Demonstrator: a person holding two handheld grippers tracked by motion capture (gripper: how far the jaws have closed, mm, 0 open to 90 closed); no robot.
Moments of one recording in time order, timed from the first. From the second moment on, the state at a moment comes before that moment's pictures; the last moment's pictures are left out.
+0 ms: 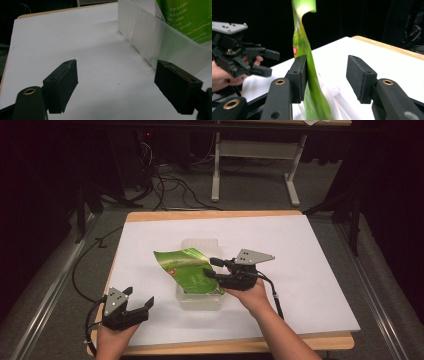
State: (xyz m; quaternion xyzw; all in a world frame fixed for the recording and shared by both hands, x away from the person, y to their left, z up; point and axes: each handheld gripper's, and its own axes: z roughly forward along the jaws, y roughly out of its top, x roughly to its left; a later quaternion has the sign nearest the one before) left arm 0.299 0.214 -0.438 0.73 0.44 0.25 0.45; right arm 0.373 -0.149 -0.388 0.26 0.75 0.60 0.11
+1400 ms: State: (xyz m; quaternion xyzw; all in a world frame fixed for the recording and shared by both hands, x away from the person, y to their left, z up) left arm 0.327 0.136 -0.462 0.73 0.46 0.17 0.47; right arm 0.352 -0.155 -0.441 0.33 0.81 0.47 0.13
